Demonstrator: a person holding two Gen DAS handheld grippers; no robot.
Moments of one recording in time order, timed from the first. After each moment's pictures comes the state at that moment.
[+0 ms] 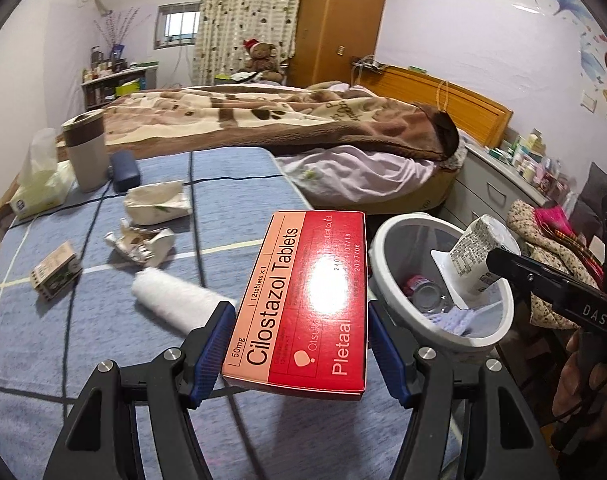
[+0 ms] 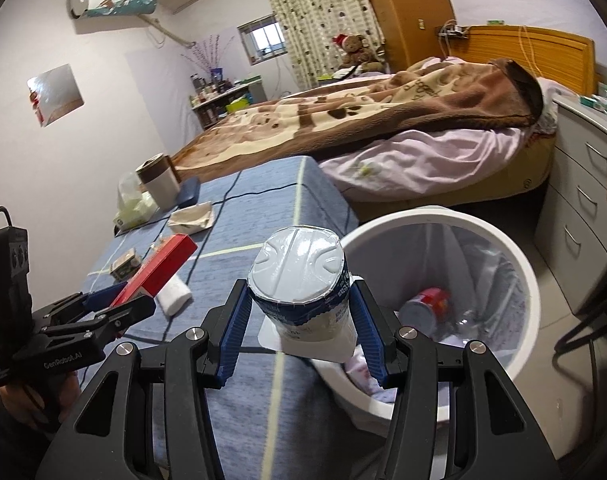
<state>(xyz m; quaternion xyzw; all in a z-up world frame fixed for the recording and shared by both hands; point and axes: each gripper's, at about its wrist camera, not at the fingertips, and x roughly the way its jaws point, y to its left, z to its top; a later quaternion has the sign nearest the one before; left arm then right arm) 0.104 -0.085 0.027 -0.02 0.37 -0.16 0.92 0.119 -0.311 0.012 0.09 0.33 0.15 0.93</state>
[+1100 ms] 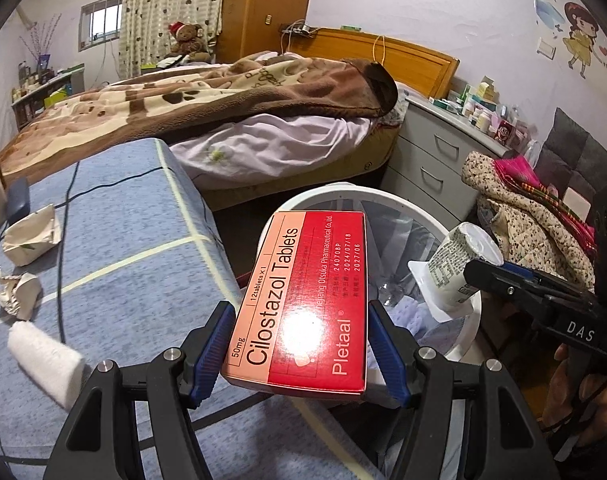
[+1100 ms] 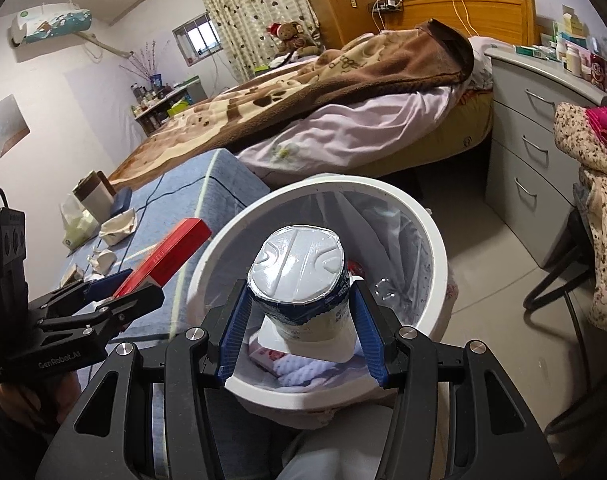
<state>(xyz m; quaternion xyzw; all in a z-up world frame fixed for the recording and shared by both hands) 0.151 -0.205 -0.003 0.03 0.40 -0.26 0.88 0.125 -0.380 -0.016 0.13 0.37 0.07 0.92</state>
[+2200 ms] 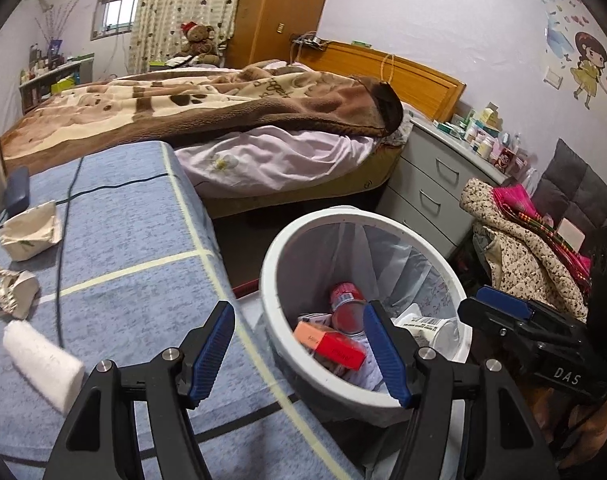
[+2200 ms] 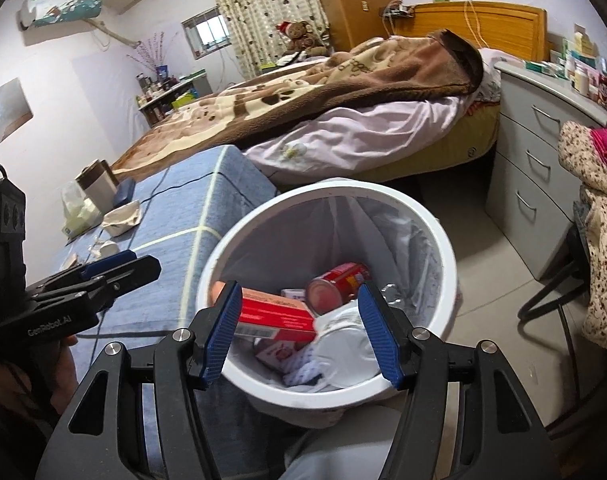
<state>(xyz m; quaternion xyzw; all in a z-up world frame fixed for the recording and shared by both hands) 0.159 -0.187 0.009 -0.01 0.39 -0.25 0.89 0.119 -0.363 -0.002 0.10 0.37 0.07 0.92</state>
